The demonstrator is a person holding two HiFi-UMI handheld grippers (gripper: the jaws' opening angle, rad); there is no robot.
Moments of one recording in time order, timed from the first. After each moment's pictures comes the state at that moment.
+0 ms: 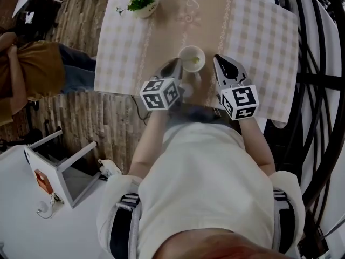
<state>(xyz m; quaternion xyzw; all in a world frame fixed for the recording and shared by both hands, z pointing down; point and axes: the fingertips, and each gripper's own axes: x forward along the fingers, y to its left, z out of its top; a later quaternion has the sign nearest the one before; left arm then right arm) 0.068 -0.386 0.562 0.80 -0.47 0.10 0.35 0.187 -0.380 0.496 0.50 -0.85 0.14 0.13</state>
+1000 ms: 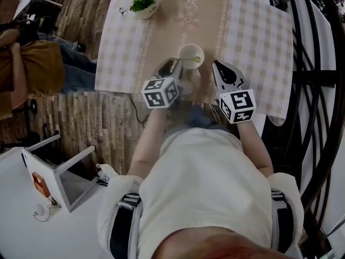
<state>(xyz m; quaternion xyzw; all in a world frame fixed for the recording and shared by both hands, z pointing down) 0.064 -0.387 0.560 0.81 -0.48 0.10 0.33 0.188 -0.357 0.489 0.50 -0.84 0.14 0.13</state>
